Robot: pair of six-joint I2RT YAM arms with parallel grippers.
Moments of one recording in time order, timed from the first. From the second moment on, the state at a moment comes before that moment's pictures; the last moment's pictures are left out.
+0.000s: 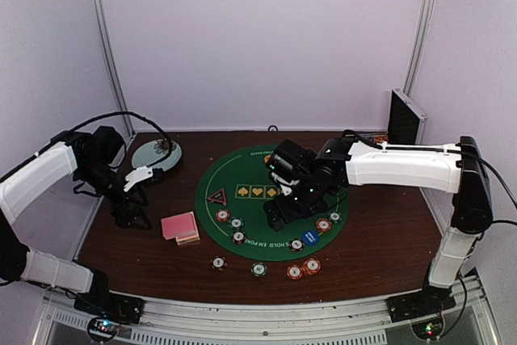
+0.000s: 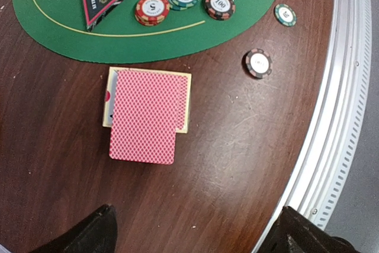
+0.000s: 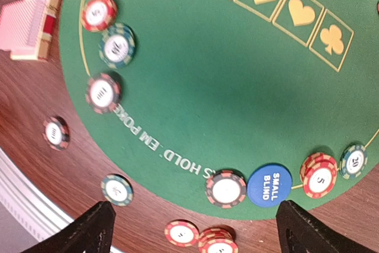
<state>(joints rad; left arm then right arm) -0.20 1.23 1.04 -1.20 0.48 0.86 1.00 1.80 1.47 -0.88 0.09 0.52</state>
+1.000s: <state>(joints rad) -0.33 1.41 0.92 -0.86 0.26 0.98 1.00 1.78 1.46 -0.67 0.02 0.68</state>
